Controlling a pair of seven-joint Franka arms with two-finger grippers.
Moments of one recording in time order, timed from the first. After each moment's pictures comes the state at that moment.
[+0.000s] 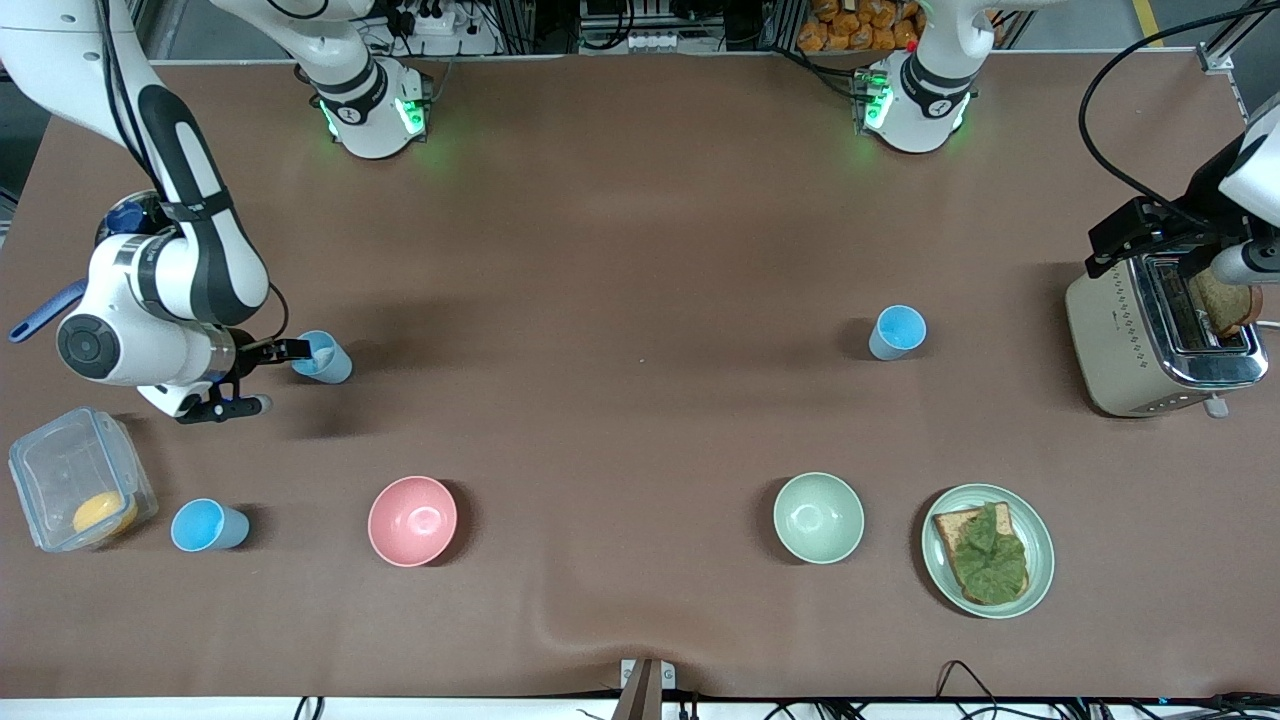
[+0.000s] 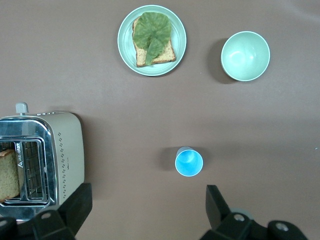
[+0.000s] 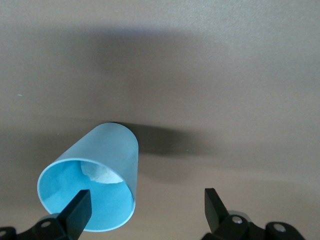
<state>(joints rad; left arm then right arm) -0.05 -0.02 -0.01 -1.59 -0.01 1.62 -0.06 -0.08 0.38 -0.03 -2.03 -0.01 2.10 -0.23</state>
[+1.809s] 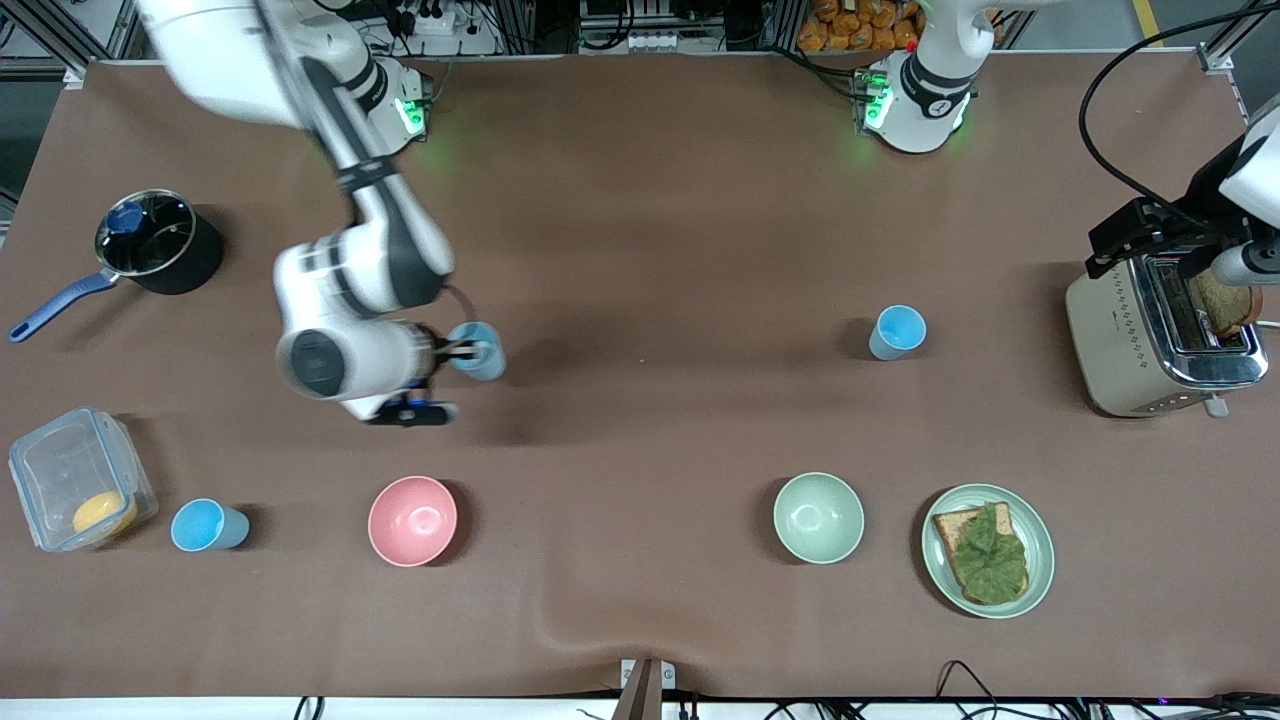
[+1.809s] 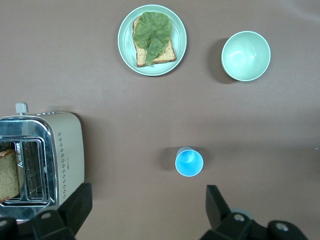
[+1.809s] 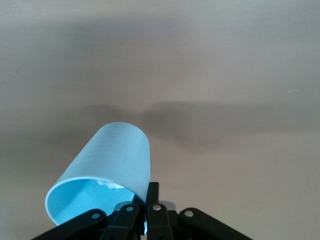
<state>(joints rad) -0.05 -0.01 -0.01 -1.59 -0.01 1.62 -0.06 0.42 0.50 -0.01 -1.70 0.22 1.87 0.36</state>
